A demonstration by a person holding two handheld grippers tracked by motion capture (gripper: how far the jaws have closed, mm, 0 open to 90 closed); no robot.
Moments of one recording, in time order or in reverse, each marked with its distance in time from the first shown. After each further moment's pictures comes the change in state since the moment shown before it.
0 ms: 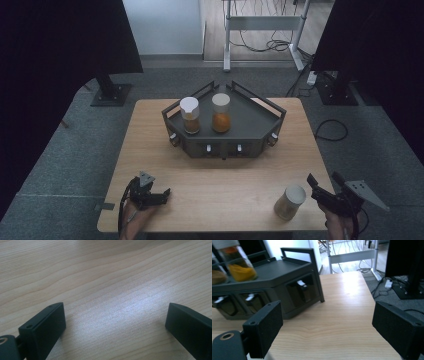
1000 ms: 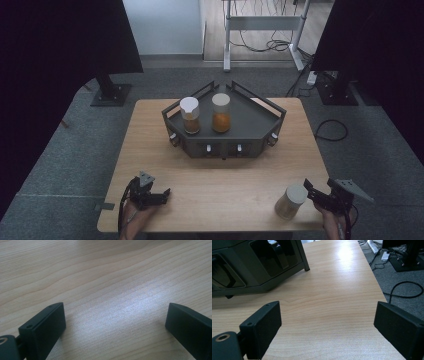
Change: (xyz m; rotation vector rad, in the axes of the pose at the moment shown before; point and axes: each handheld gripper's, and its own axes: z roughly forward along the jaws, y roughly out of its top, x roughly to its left) left arm 0.000 0.000 0.000 0.000 0.000 0.000; right arm -0.025 -0.018 0.039 0.188 -0.060 0.049
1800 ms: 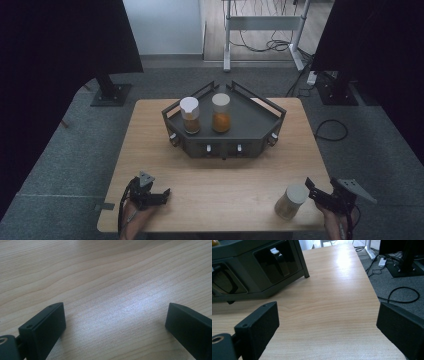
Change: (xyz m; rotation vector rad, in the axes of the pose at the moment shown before) left arm 0.000 0.000 0.000 0.000 -0.001 0.001; right arm 0.004 0.001 -0.006 -0.033 -0.012 -0.011
